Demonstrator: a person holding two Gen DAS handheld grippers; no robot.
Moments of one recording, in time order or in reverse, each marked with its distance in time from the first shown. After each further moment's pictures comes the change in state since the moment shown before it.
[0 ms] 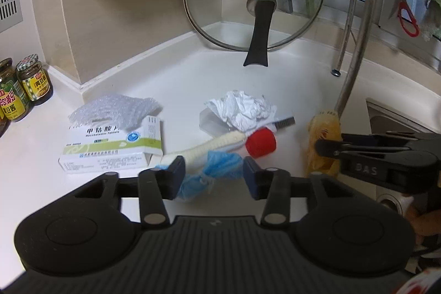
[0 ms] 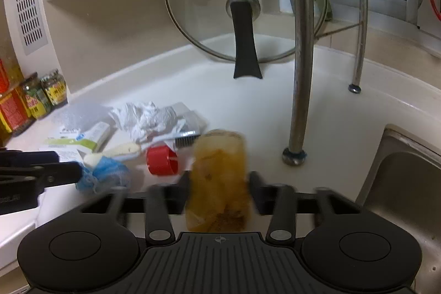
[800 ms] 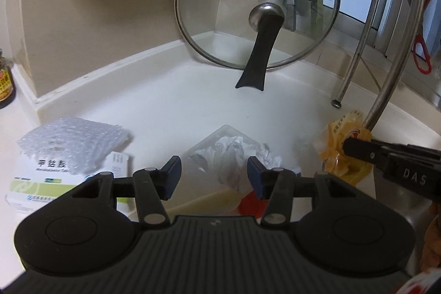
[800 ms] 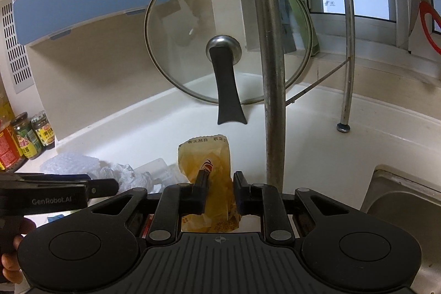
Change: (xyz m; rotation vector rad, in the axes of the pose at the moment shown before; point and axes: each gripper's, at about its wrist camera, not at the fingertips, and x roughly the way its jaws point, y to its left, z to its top) left arm 0.069 0.008 0.039 -0.100 -0.023 -0.097; right arm 0.004 -0.020 0.038 0.033 -0.125 -0.020
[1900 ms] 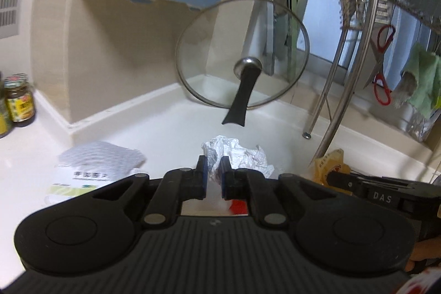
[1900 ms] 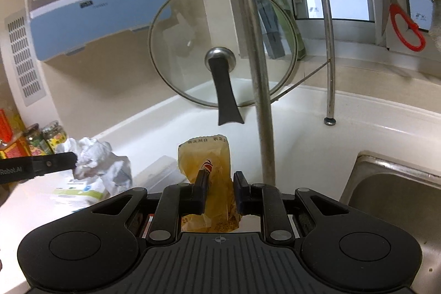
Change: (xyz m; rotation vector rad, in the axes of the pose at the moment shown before) left arm -0.105 0.015 -0.008 -0.021 -0.169 -0.070; right arm -0.065 0.018 -0.016 0.056 -0.035 -0.005
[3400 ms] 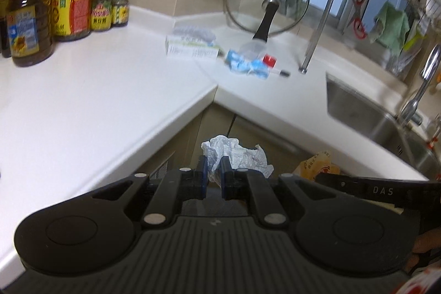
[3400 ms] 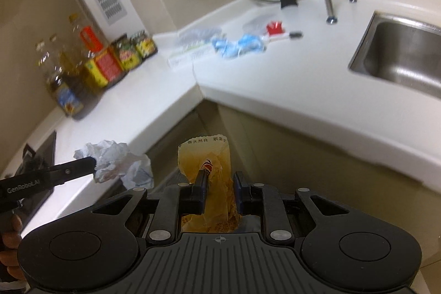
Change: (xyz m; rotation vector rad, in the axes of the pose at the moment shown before) left arm -0.266 0.088 -0.173 -0.036 0.202 0.042; right arm -0.169 0.163 -0.198 0.133 0.290 0.129
